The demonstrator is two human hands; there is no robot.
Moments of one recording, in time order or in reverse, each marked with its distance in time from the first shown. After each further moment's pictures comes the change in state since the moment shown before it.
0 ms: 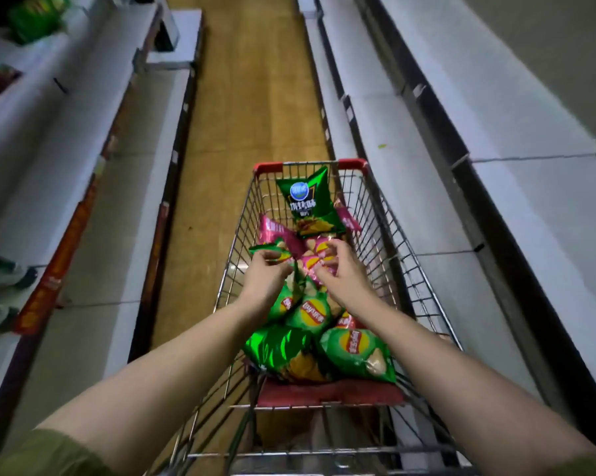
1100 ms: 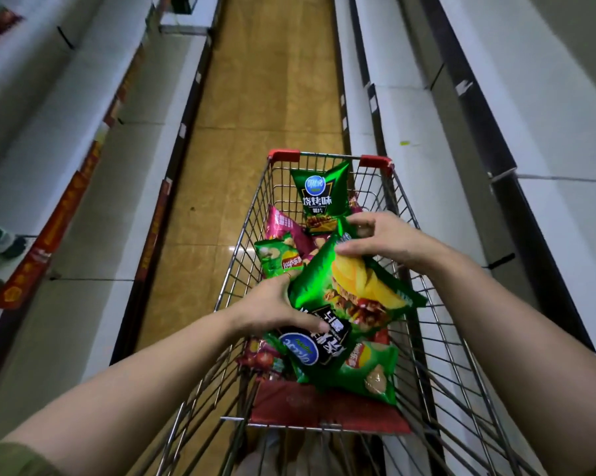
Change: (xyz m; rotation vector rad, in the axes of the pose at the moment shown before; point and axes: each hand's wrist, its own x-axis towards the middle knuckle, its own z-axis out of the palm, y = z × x) left_hand 0.018 -0.021 -0.027 0.396 -0.558 0.114; right_hand 0.065 -0.034 -0.064 0.003 -0.511 0.004
